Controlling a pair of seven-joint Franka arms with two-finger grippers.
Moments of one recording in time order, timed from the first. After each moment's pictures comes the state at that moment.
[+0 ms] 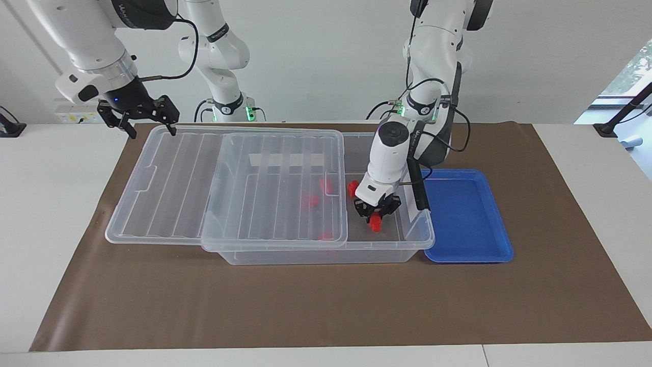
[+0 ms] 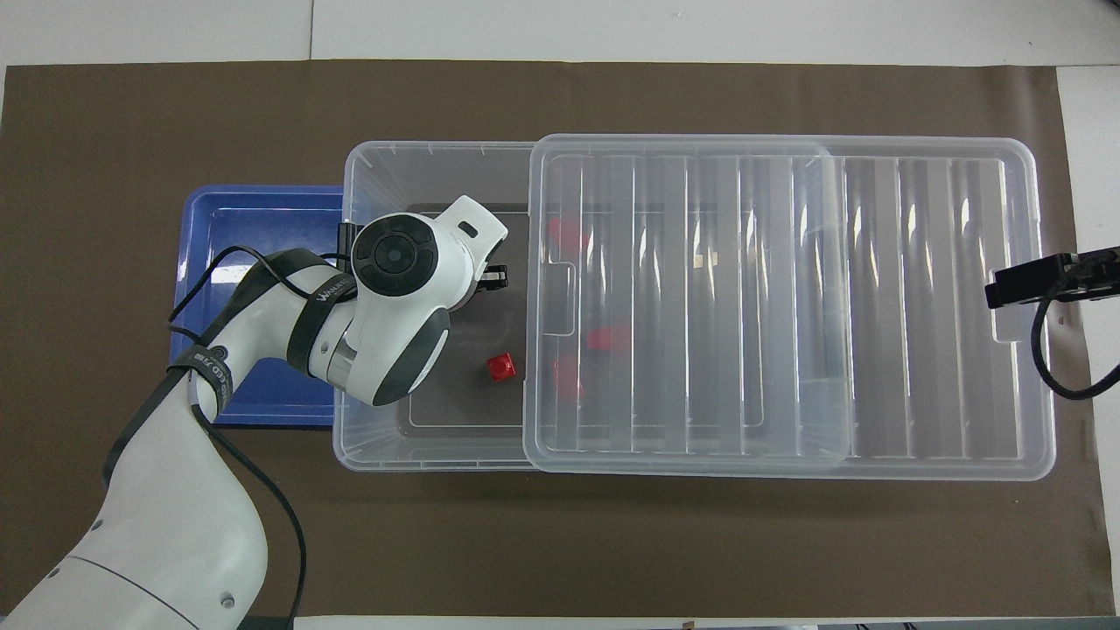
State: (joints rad) left arm -0.53 0.34 -0.01 -1.90 0.06 2.36 -0.59; right arm -0.14 -0.07 0.08 -1.67 0.03 1.55 -0.11
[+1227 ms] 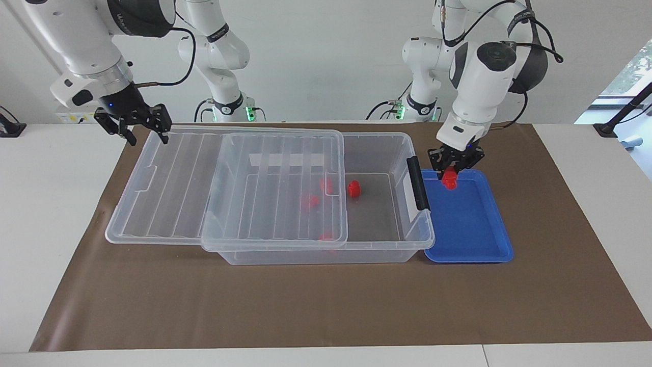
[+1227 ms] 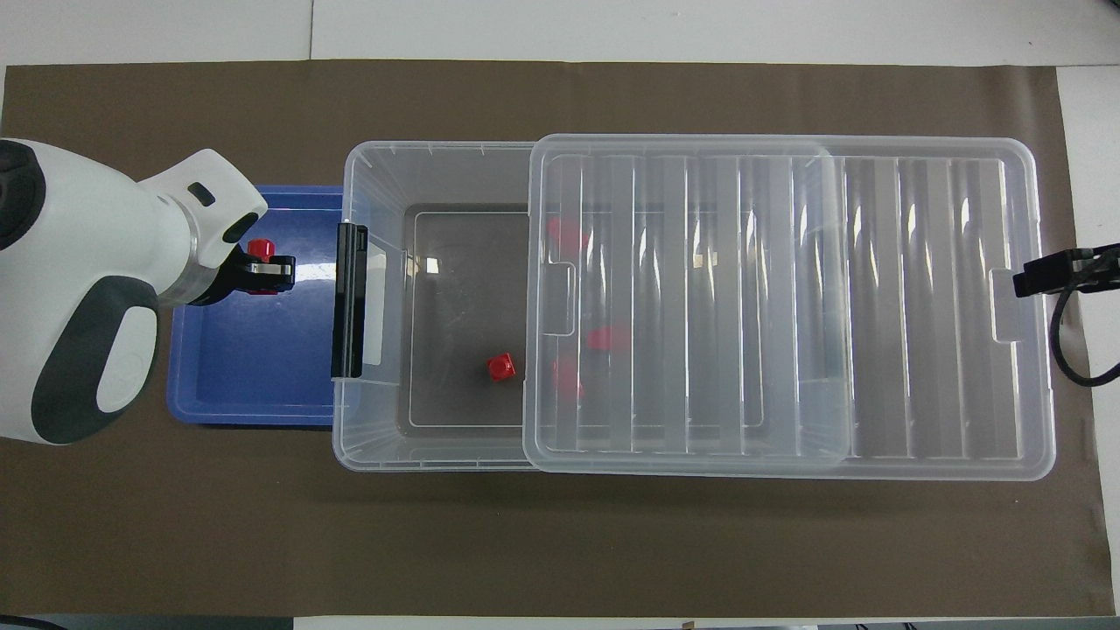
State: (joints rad) left arm -0.27 -0.02 0.02 -1.94 0.06 1.97 -0.19; right arm -0.21 -0.07 0.08 -1.72 0.02 1.64 -0.17
